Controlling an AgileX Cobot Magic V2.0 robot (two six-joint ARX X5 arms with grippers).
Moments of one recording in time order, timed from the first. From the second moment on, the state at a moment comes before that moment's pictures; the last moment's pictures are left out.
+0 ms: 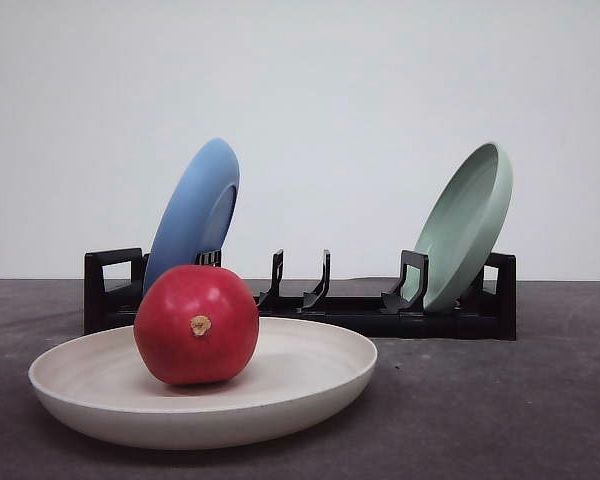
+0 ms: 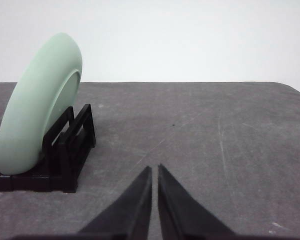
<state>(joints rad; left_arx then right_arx) 0.00 0.00 0.02 -0.17 0.15 0.06 -0.01 0.00 0.01 -0.05 -0.03 0.05</state>
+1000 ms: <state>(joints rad) 0.00 0.00 0.02 -0.17 0.15 0.06 -0.01 0.00 0.01 -0.05 -0.03 0.05</state>
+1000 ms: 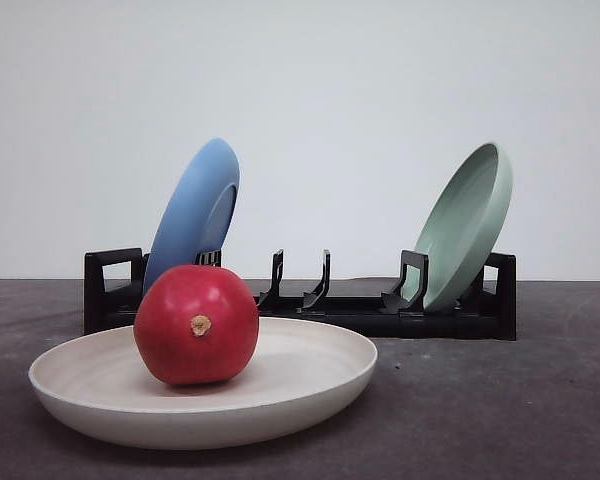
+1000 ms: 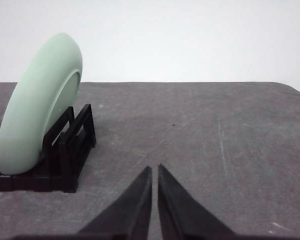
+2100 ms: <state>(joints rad) 0.00 0.00 0.02 -0.17 0.15 0.06 -0.01 0.00 0.01 -0.05 -0.03 0.05</state>
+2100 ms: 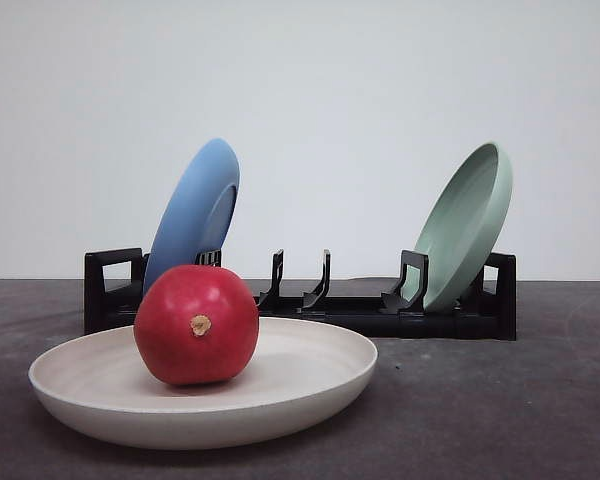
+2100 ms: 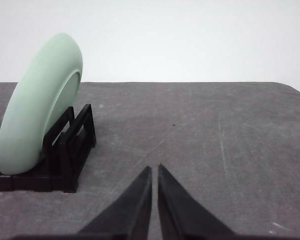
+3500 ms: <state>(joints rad) 0.00 0.00 0.02 -0.17 0.15 0.06 -0.01 0.00 0.01 -0.05 -0.03 0.05</state>
